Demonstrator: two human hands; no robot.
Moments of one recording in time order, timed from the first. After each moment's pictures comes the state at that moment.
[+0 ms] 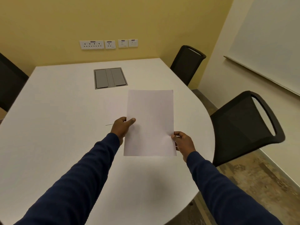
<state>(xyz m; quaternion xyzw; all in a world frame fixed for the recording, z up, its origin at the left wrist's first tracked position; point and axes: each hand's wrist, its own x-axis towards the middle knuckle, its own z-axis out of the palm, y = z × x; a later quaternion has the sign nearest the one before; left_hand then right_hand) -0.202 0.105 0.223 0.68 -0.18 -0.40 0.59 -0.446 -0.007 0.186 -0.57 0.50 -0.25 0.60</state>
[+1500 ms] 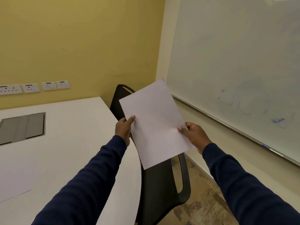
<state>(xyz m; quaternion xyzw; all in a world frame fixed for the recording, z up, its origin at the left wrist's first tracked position) -0.497 -0.339 0.344 0.53 -0.22 -0.44 0.69 -0.769 -0.386 0.374 -0.67 0.45 -0.37 0.46</state>
